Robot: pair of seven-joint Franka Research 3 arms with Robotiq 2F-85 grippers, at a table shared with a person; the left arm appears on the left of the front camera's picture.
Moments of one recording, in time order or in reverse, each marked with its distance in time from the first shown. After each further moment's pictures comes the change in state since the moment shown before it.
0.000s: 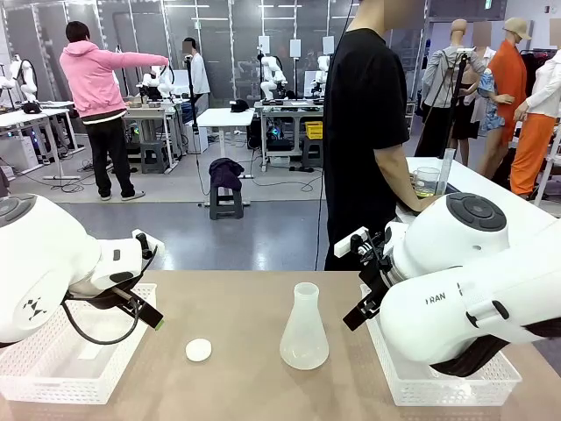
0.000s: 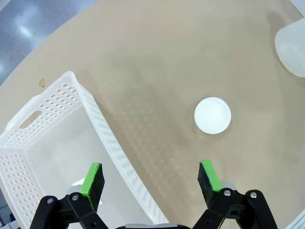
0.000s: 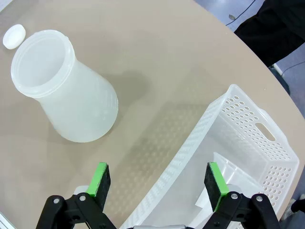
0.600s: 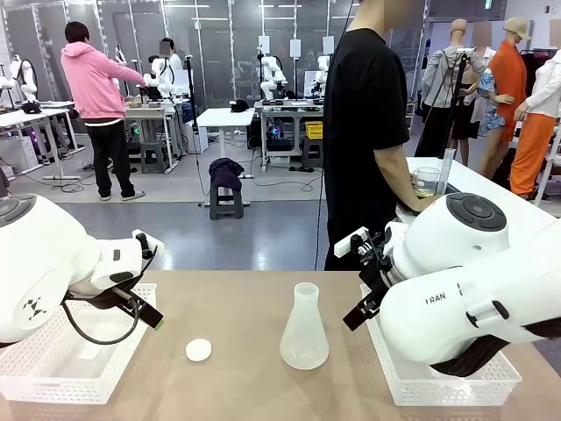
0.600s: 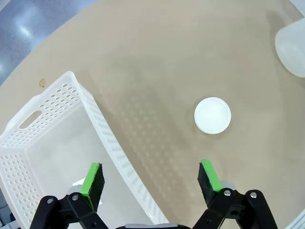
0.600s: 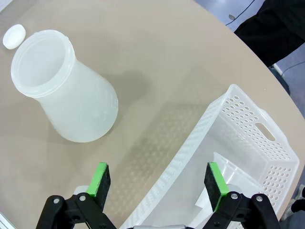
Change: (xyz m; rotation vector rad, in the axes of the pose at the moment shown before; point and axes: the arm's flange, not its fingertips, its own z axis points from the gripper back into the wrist) left arm 0.000 0.000 0.000 0.000 0.000 0.000; right arm 0.000 0.000 0.000 0.000 0.000 0.000
